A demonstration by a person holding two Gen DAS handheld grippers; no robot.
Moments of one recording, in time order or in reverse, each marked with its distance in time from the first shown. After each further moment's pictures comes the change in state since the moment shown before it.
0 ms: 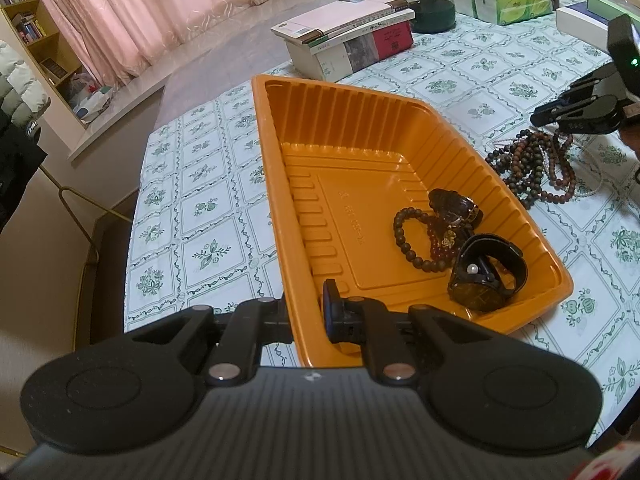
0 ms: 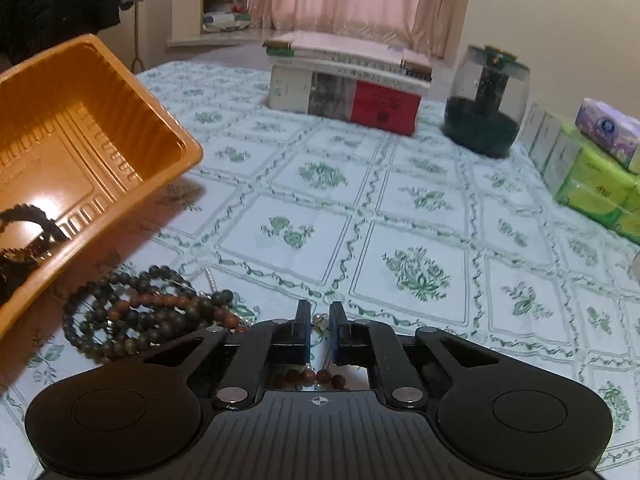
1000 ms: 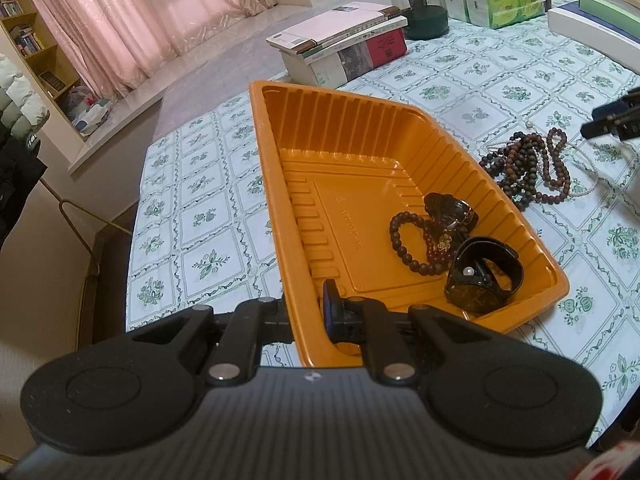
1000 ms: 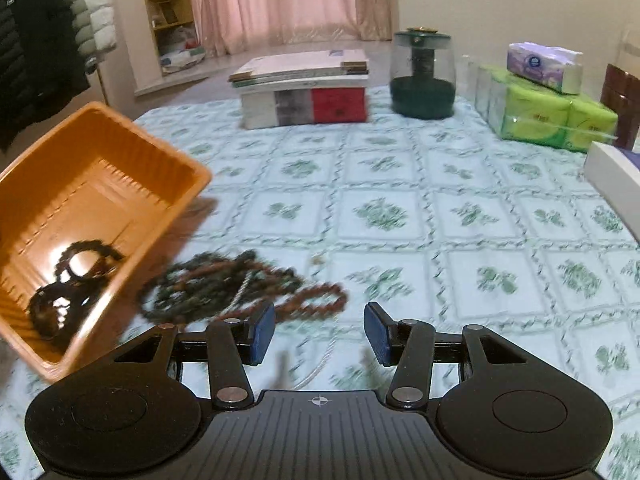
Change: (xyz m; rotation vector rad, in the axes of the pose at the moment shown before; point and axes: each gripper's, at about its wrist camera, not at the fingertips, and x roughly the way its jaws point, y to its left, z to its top) left arm -0.005 -0.002 -0.001 0.024 -0.028 0.002; right arm -0.087 -0.011 -0.032 0.253 -0.017 0.010
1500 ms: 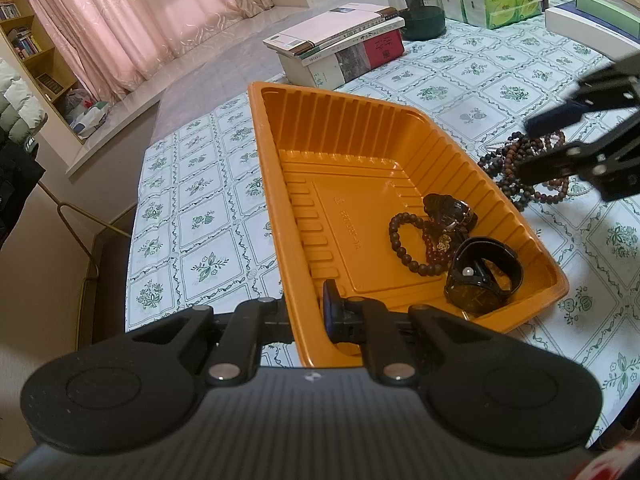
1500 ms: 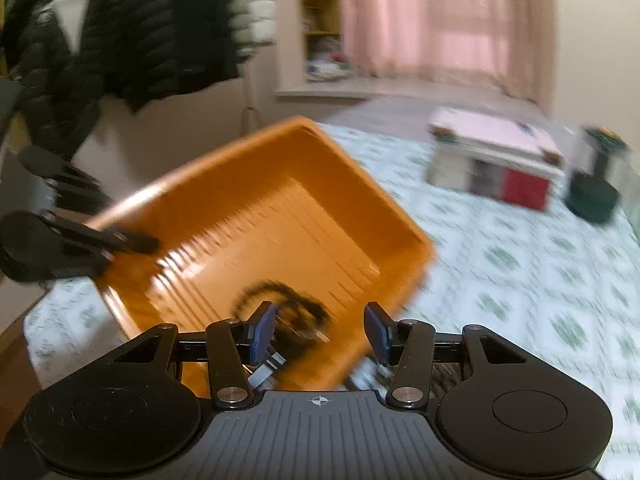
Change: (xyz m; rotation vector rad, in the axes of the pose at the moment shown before) left arm 0.000 0.000 0.001 0.007 -0.004 -0.005; right arm -0.001 0.139 0.028 -0.248 -0.053 0.291
